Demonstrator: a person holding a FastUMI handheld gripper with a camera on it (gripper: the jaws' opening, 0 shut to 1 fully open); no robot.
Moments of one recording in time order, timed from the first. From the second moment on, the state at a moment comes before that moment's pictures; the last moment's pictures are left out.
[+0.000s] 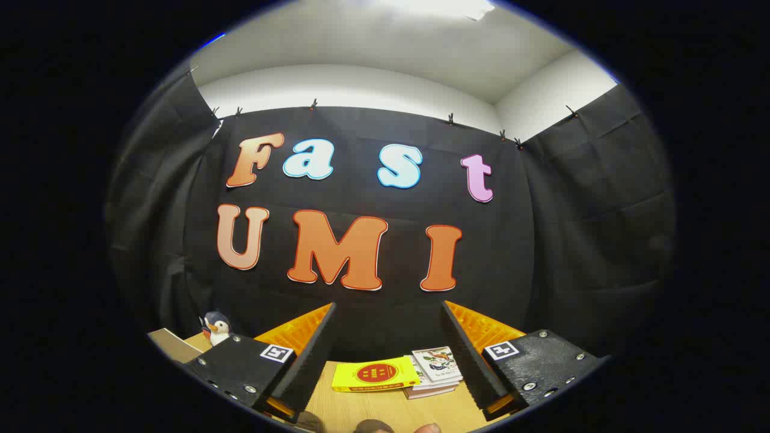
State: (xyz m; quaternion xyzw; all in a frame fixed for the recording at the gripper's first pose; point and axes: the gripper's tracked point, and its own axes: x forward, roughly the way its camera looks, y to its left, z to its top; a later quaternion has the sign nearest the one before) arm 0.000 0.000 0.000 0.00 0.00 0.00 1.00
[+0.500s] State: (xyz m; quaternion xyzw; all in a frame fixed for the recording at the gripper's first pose) arm 0.015 0.004 -0.023 0.03 0.03 0.04 1.00
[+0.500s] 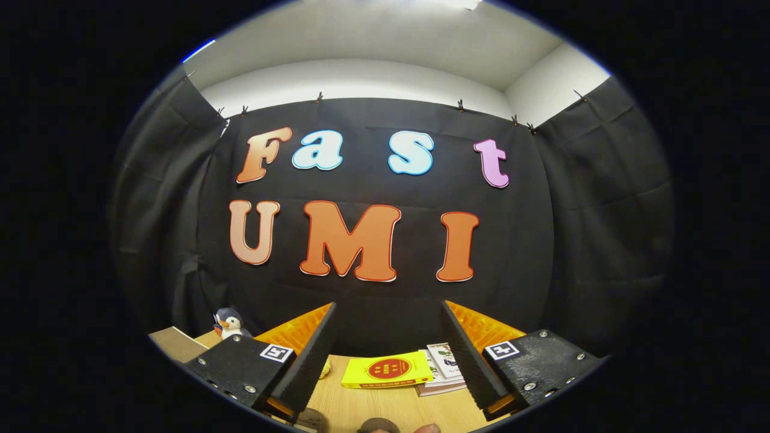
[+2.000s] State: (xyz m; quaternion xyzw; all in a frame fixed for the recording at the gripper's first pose) arm -0.078 0.254 -0.134 0.21 0.25 0.37 0.87
